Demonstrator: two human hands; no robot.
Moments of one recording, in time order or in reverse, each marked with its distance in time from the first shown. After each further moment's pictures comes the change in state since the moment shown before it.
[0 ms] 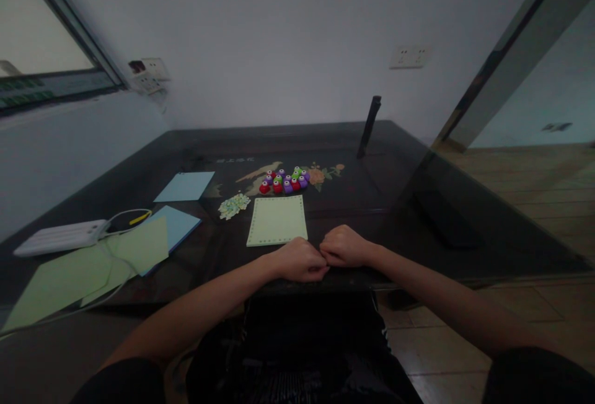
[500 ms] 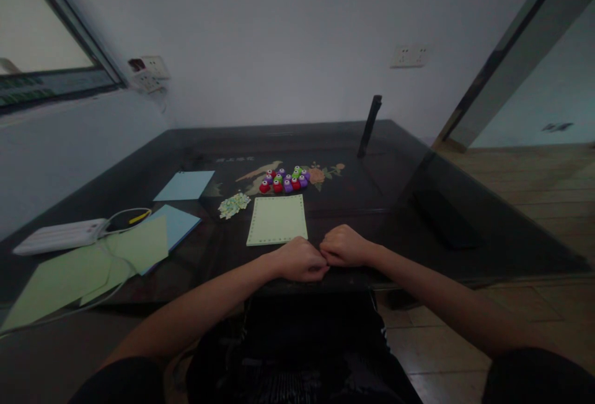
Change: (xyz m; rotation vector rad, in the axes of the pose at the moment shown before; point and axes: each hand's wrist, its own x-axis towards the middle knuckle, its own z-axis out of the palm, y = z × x) left_hand 0.001 0.001 -0.001 0.021 -0.007 -0.013; right_hand 0.001 -0.001 -0.002 -0.009 0.008 0.002
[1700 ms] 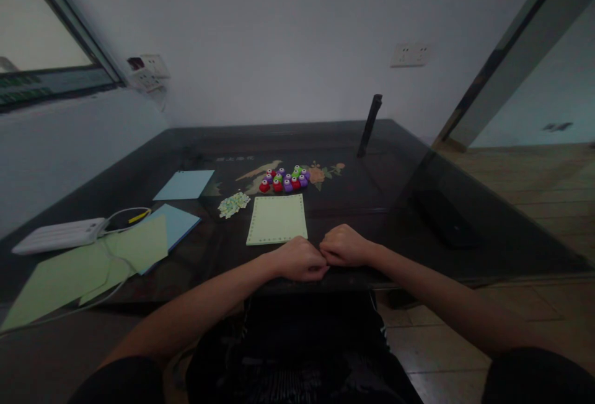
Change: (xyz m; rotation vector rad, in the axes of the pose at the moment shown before) left_hand -0.001 -0.002 0.002 -0.017 0.031 0.024; right_hand 0.000 0.000 -0.001 0.020 -0.007 0.008
